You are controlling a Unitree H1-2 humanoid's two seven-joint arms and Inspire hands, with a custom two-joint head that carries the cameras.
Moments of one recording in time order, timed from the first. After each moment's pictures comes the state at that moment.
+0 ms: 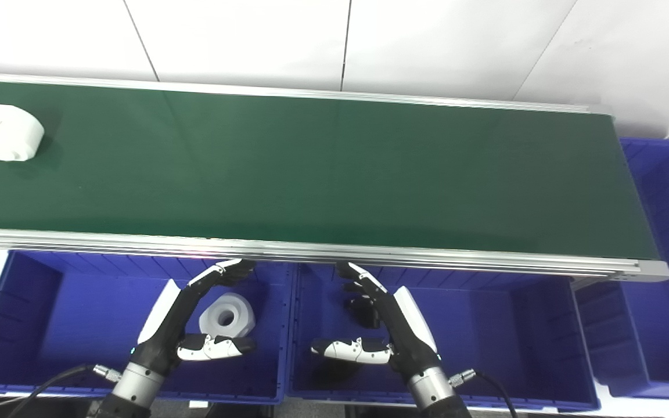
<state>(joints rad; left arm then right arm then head) 0.23 0.55 -0.75 0.06 0.15 -0.44 0.47 0.47 -0.06 0.44 -0.16 -0.46 0.01 -0.04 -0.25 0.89</state>
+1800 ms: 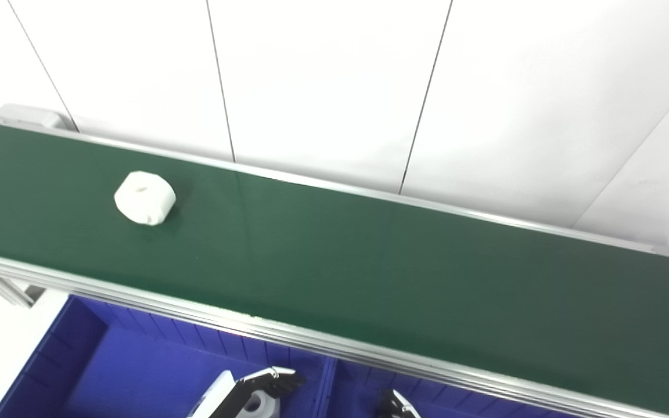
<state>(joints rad) 0.15 0.53 -0.94 0.22 0.19 -0.44 0.63 0.47 -0.10 0.40 0.01 -0.41 -0.21 -0.06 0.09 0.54</state>
